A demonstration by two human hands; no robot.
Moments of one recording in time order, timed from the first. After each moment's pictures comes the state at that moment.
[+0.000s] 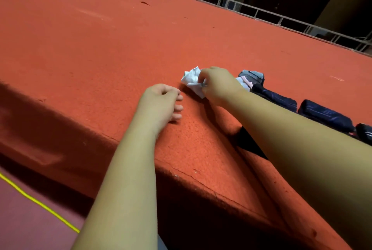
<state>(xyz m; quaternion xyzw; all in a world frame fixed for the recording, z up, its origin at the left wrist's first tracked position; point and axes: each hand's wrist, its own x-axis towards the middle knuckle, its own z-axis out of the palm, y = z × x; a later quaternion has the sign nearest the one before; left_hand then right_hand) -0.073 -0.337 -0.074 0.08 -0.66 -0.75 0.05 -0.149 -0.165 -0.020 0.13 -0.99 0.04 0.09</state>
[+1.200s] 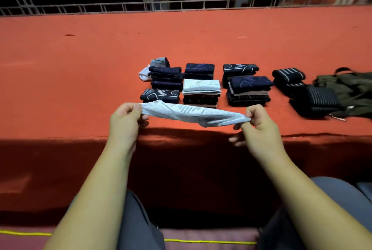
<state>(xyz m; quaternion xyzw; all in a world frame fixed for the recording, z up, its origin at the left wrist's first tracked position) 0.102 -0.197 -0.072 -0.04 -0.66 -0.75 0.05 0.274 0.076 -0.067 -0.18 -0.76 0.56 0.27</state>
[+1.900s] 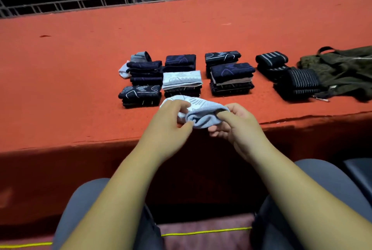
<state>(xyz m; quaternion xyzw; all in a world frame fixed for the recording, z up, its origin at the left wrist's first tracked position) 0.175 -0.105 -0.060 -0.37 -0.85 -0.37 0.07 0.268 0.078 -0.075 -0.16 -0.56 0.79 0.18</state>
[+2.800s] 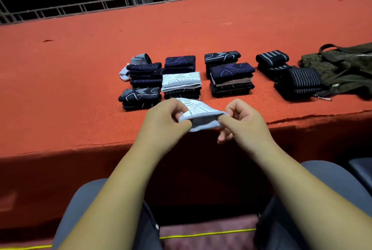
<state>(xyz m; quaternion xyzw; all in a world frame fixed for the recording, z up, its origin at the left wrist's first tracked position) 0.183 -0.100 -0.036 -0.30 -0.86 -0.41 0.06 0.280 0.095 -0.074 -0.14 -0.72 0.64 0.23</state>
